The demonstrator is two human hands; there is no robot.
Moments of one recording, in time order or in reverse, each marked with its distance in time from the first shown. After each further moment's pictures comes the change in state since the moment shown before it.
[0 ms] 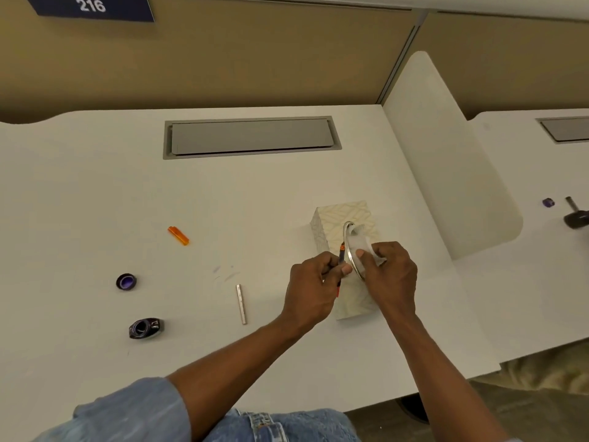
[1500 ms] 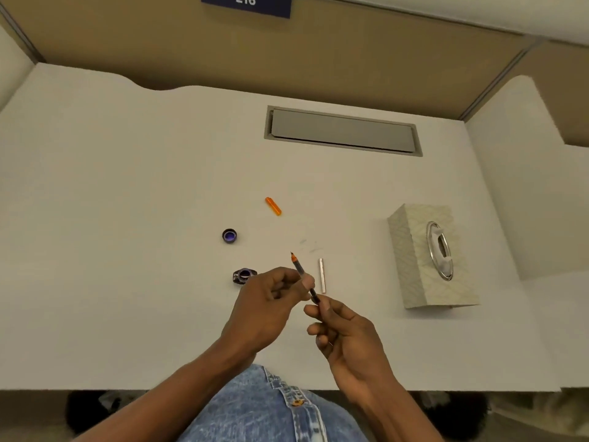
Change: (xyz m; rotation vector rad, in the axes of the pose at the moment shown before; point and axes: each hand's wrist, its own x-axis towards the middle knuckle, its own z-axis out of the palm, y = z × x) left_hand -0.156 -0.011 -0.220 -0.124 0.088 -0.284; right_hand -0.222 -0.157 0.039 1.008 -0.713 0.772
